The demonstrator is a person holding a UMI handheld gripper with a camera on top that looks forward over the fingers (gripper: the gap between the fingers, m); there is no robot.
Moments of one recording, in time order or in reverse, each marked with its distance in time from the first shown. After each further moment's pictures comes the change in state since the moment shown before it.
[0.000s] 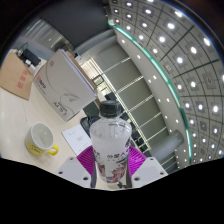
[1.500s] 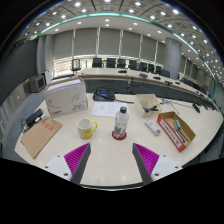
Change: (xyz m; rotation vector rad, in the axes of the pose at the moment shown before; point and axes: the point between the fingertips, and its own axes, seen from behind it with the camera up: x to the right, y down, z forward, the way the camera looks) arm -0.025 0.039 -0.262 -0.477 -0.228 0.904
